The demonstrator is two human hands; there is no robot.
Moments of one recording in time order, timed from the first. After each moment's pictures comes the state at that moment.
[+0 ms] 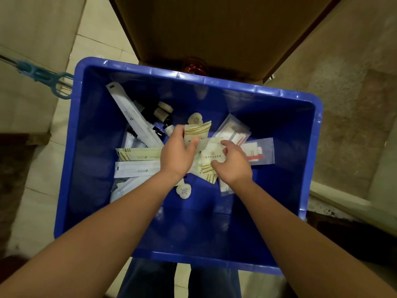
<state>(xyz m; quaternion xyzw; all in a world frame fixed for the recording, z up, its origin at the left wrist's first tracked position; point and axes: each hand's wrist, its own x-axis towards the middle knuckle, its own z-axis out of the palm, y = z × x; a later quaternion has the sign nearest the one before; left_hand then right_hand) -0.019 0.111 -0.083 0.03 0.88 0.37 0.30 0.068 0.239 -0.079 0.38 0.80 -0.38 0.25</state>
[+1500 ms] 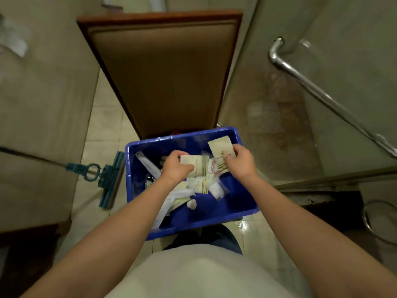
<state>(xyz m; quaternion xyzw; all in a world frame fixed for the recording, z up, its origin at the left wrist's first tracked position) -0.028 0.086 0.150 0.11 0.82 0.39 0.40 0.105 0.224 0.175 0.51 0.72 -0.47 -0.03</state>
